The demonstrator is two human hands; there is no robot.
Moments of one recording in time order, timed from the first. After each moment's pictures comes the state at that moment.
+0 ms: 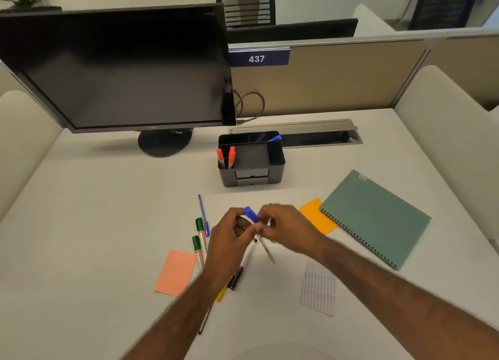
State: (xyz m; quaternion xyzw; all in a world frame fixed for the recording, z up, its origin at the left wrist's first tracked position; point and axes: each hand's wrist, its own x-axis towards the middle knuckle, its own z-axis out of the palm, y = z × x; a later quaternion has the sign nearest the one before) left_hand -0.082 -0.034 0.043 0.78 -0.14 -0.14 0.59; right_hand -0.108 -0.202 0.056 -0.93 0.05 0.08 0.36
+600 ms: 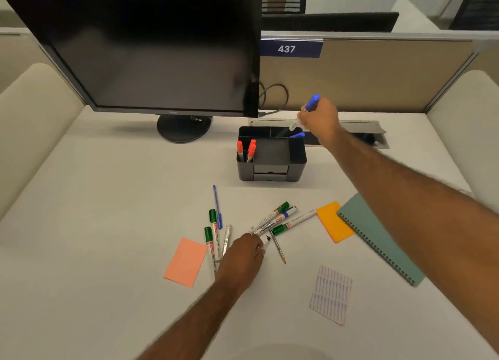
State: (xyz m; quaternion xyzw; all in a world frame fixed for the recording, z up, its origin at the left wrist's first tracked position) left_hand -0.092 -0.020 -0.040 0.93 -0.19 -0.13 0.28; right_hand 0.094 -0.309 0.106 -0.83 0.27 -0.14 0.47
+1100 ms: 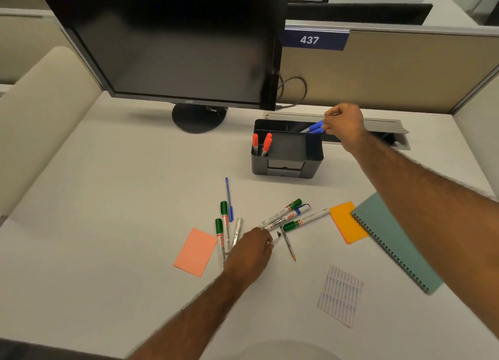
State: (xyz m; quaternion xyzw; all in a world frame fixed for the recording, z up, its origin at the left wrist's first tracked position) left_hand -0.087 -0.016 -0.040 0.92 -0.21 -0.14 0.30; right_hand 0.089 -0.318 0.088 -0.80 0.31 -0.11 0.49
